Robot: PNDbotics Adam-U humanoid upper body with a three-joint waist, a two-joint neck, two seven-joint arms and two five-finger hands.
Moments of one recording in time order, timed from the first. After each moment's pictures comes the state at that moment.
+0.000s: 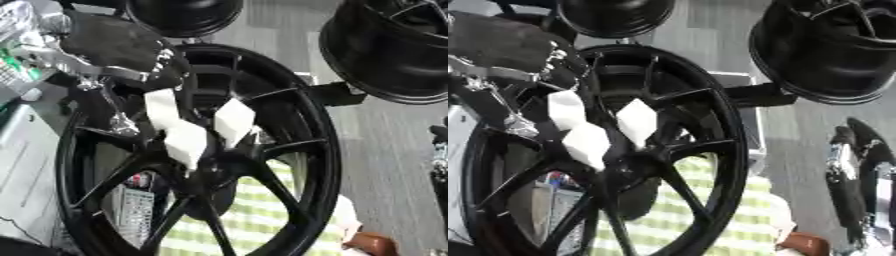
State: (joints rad) left arm -0.98 0.92 -0.61 -1.74 -0.41 -0.44 -0.68; right arm 0.02 -0.22 0.14 -1.98 0.19 0.01 -0.52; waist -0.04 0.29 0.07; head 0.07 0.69
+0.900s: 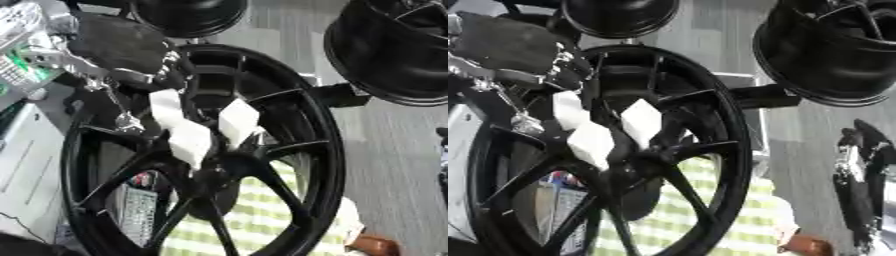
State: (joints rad) left arm -0.98 0.92 -0.61 -1.76 -0.40 -0.44 -0.67; right arm 0.02 -0.21 0.14 -1.98 0.18 0.00 -0.52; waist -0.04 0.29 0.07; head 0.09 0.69
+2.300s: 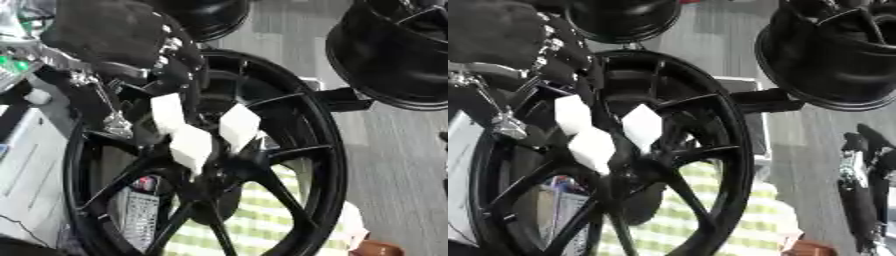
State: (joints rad) left arm -0.98 0.96 -0.55 -1.86 -0.43 -0.50 -0.61; right arm 0.02 -0.21 0.14 -1.98 0.18 -0.01 -0.52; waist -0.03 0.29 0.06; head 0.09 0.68
